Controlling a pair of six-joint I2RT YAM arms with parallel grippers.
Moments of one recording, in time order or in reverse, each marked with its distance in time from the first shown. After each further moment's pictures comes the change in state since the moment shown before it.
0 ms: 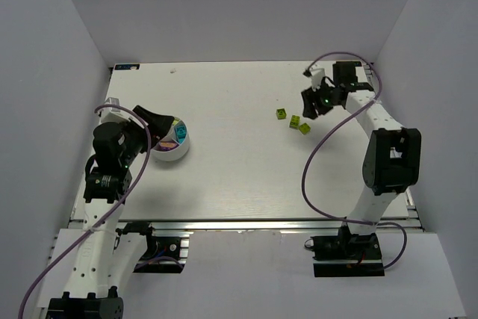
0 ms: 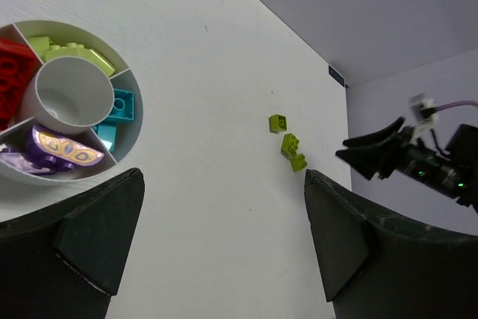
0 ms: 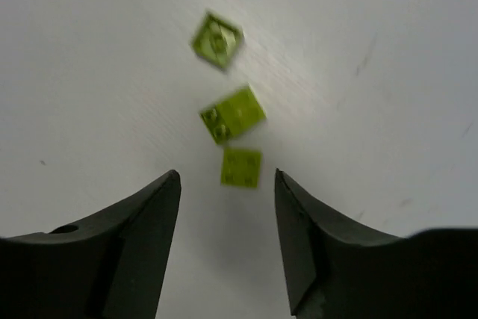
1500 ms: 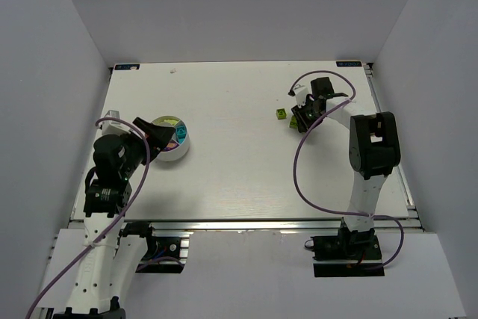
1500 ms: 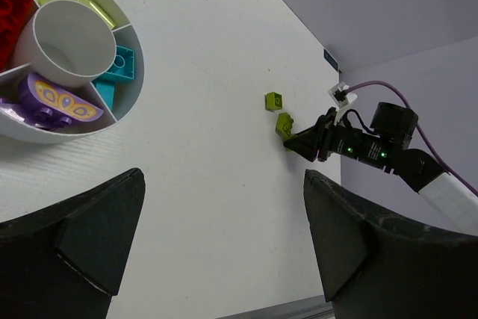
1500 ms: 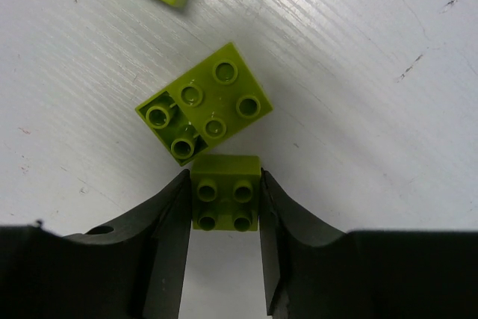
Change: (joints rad) left arm 0.000 -0.115 -0.075 -0.066 0.039 -0.058; right arm 0.032 0.204 -0.118 0.071 0.259 -0.022
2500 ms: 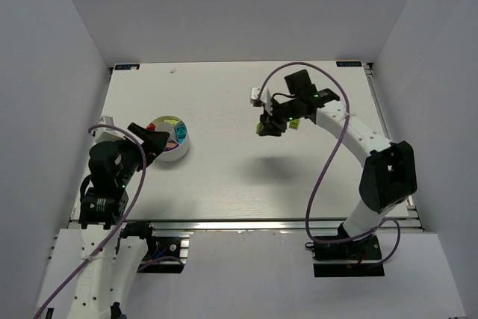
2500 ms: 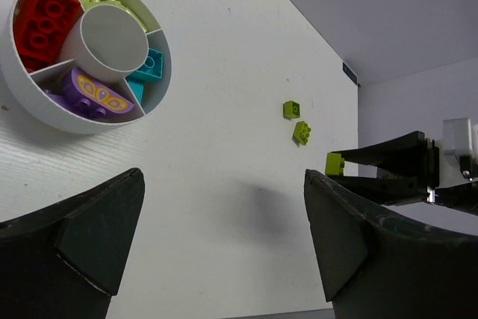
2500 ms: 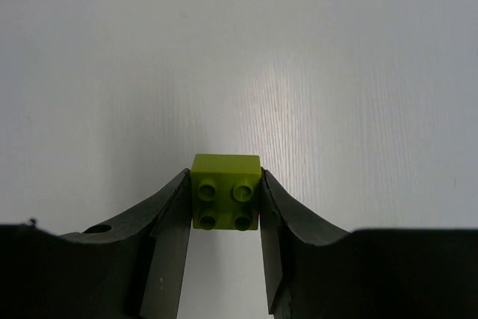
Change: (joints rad) left arm 0.000 -0.071 0.034 -0.124 -0.080 0.028; right arm 0.275 -0.345 0.012 -0.206 -0.489 -0.355
